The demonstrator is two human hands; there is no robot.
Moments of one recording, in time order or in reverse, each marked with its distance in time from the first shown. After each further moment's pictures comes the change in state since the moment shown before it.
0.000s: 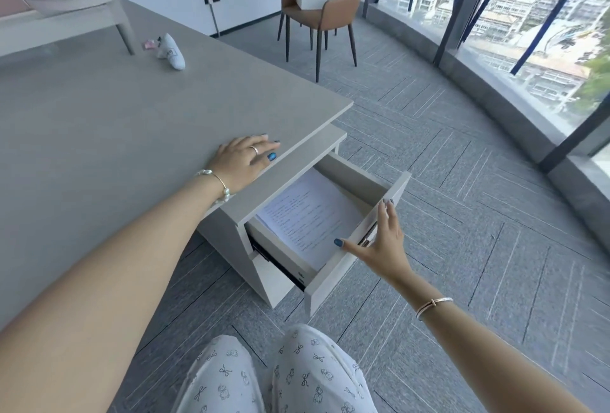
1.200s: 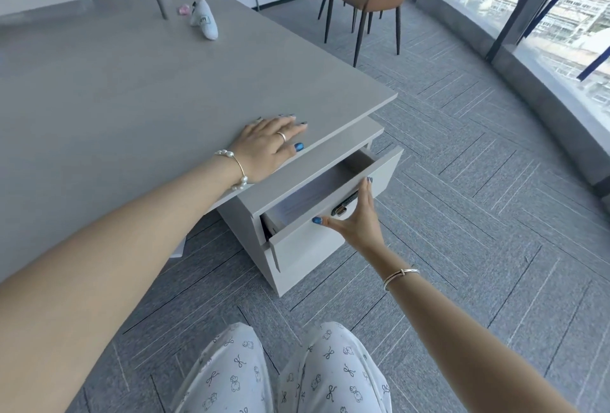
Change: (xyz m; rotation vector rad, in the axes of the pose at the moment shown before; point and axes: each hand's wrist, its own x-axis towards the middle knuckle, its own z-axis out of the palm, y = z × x) left_hand 0.007 -0.003 0.005 0.091 -0.032 0.022; right_hand 0.072 -0.043 0.058 0.219 -0.115 -0.046
